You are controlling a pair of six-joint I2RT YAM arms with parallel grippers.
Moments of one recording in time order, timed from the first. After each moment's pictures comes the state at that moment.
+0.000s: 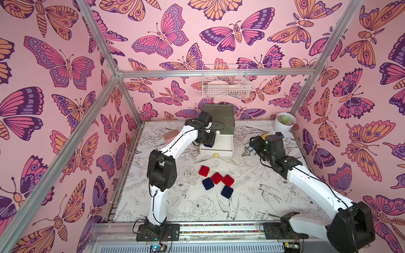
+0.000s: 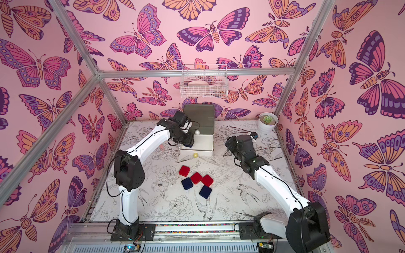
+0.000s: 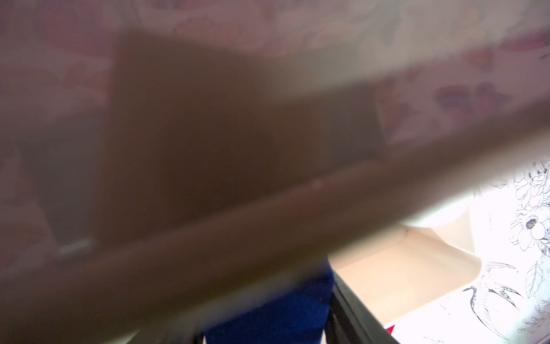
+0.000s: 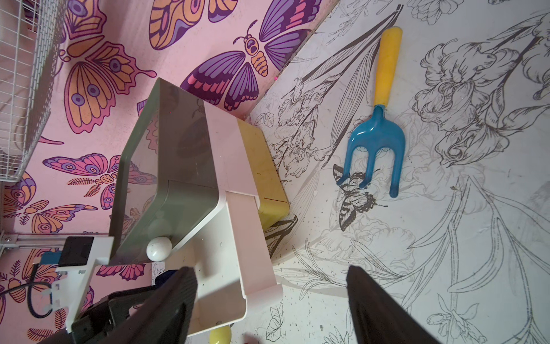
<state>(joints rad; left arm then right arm) -0.49 2.08 1.96 -0.97 0.13 -0.22 0.43 1.22 0.89 -0.21 0.16 1.02</state>
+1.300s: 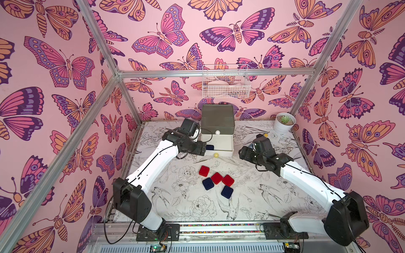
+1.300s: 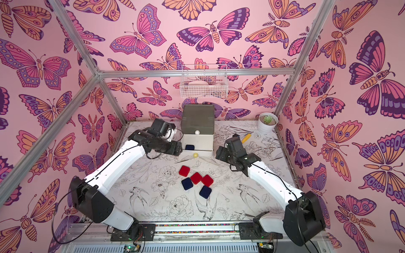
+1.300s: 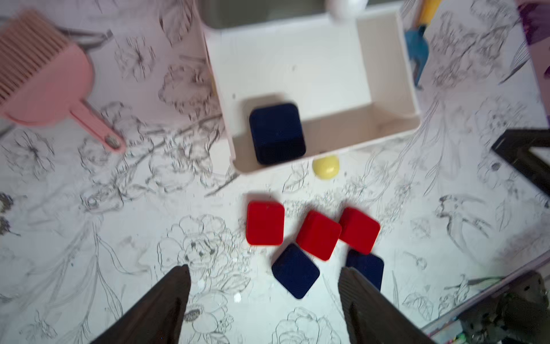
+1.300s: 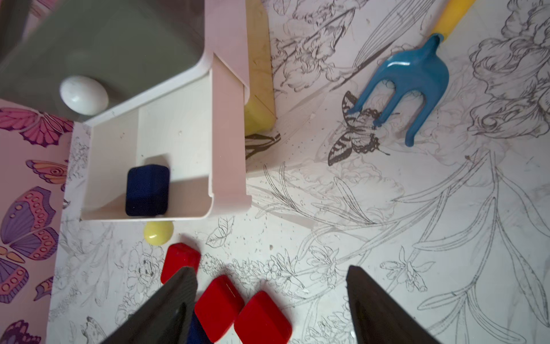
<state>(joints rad) -0.48 1.54 1.44 -0.98 0.11 -0.21 0.54 1.31 0.95 -0.44 0.04 0.69</state>
